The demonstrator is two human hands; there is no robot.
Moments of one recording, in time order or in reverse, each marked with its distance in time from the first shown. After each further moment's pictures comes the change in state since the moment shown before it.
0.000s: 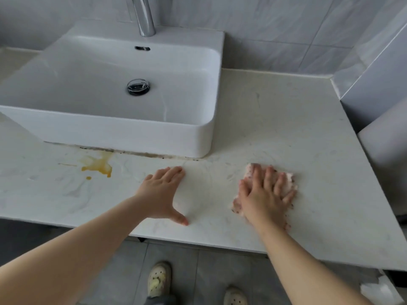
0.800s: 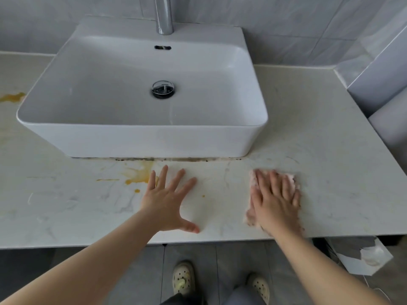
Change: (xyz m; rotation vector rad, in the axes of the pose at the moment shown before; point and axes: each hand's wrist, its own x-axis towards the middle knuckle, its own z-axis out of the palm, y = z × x) left_hand -0.024 -0.119 0.020 0.142 0.021 0.109; right_hand -0.050 -0.088 0.019 -0.049 -0.023 0.102
